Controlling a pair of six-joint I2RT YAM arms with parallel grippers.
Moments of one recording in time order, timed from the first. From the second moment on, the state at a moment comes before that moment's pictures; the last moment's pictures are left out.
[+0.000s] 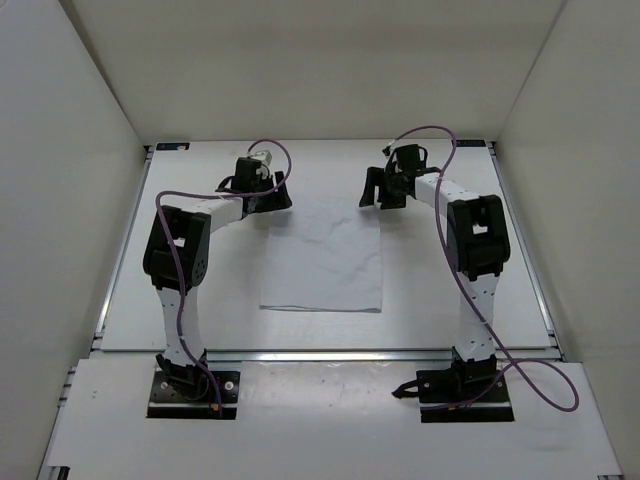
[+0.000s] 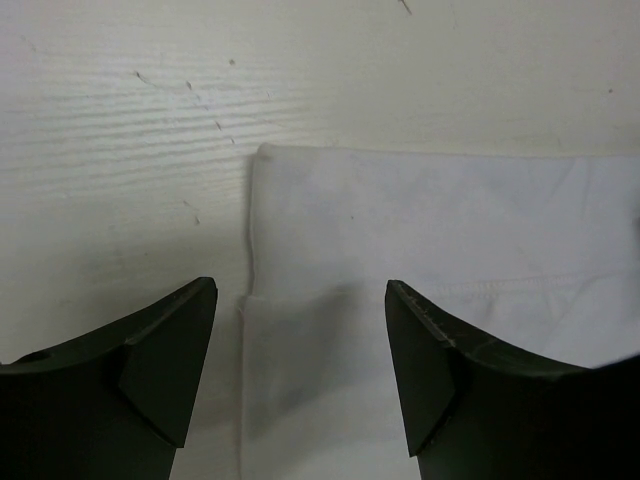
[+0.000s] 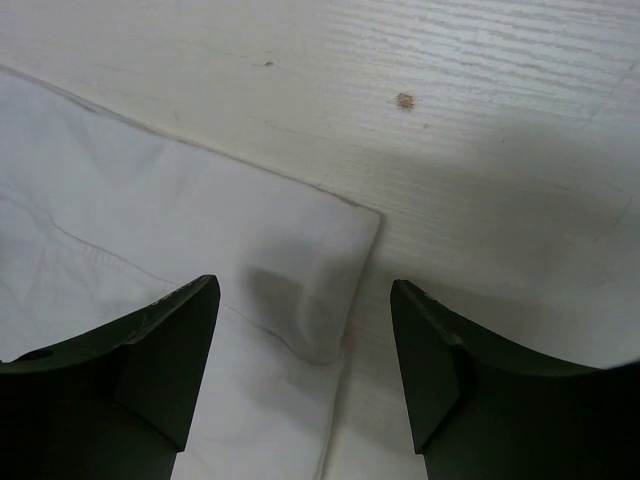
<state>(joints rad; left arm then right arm) -0.26 2.05 1.35 -0.02 0.15 -0.34 0.20 2.18 1.63 -0.34 -0.35 0.24</state>
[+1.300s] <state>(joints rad) -0.28 2.19 1.66 -0.22 0.18 -0.30 0.17 2.27 2.00 -0.52 -0.33 0.18</state>
